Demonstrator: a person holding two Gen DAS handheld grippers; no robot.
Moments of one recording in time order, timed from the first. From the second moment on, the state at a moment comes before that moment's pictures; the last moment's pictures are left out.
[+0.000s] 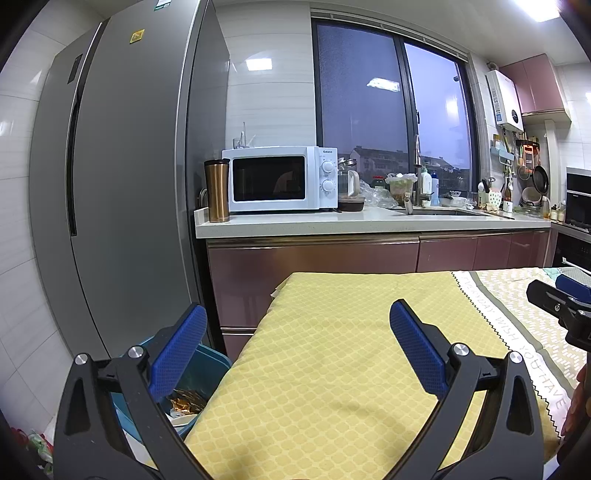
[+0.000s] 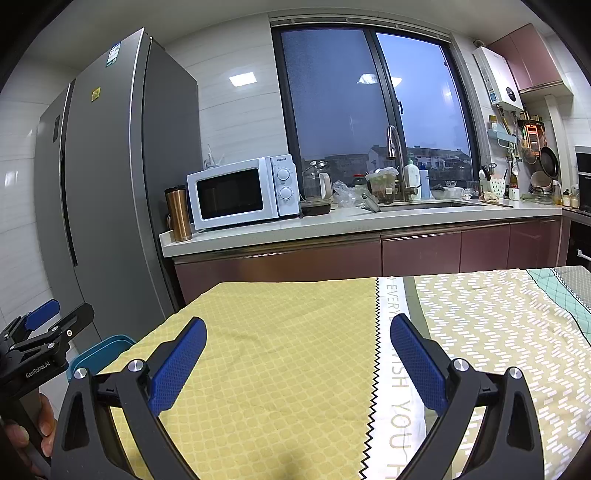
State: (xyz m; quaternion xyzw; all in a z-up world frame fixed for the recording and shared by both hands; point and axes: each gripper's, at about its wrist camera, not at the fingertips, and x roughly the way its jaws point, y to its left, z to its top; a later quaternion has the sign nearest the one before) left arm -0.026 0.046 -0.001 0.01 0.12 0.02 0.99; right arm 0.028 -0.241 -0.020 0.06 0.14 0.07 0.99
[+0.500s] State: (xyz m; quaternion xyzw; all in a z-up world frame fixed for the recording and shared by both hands) left arm -0.026 0.045 0.000 0.01 0.12 0.02 0.99; right arm 0.031 -0.242 -0.018 0.06 0.14 0.07 0.99
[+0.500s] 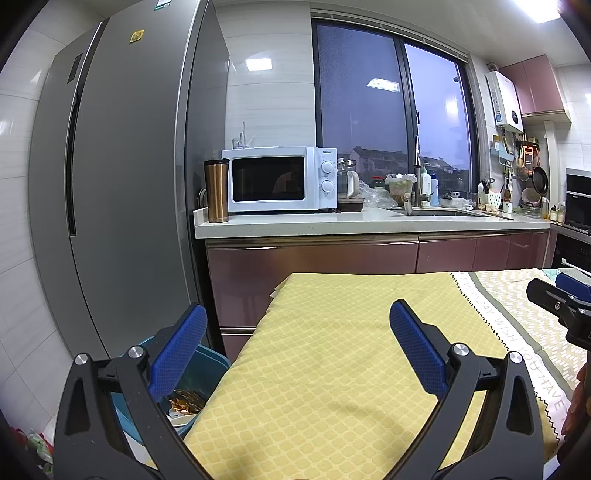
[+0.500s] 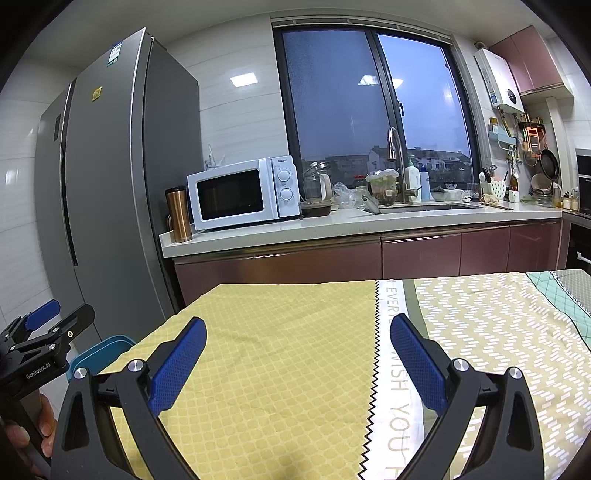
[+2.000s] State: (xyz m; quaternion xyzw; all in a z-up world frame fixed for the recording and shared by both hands) left arm -0.022 0.044 -0.002 0.00 0.12 0.01 0.99; right arm 0.030 -0.244 -0.018 0.06 0.14 0.07 0.99
